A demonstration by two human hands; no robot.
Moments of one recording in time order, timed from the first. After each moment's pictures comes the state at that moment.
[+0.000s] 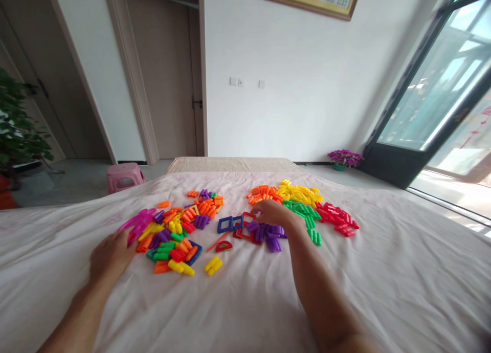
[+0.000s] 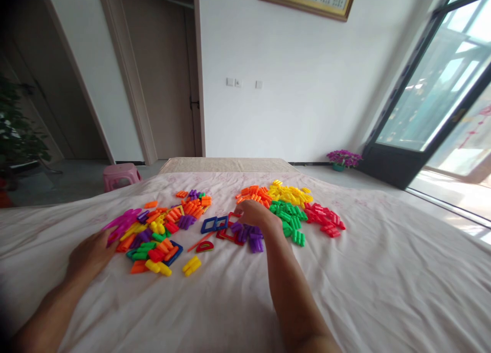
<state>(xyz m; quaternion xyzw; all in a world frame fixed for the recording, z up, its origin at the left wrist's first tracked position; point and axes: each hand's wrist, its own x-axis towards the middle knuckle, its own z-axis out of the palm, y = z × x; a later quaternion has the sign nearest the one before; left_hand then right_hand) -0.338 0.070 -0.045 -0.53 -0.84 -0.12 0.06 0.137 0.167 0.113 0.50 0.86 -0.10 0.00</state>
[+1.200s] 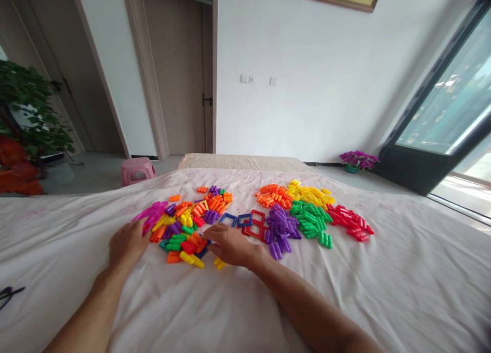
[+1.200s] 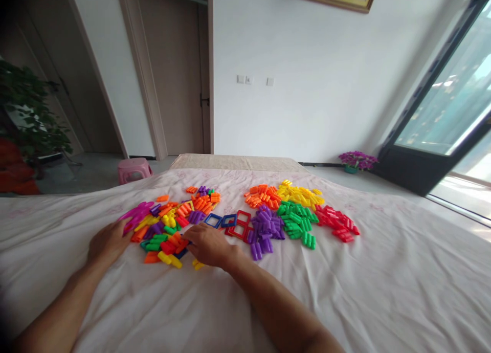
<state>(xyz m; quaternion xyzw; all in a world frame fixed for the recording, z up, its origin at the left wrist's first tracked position) -0.324 0.063 -0.033 -0.53 -0.83 -0.13 0.07 0.015 0.104 0.032 0.20 0.95 -0.15 -0.17</state>
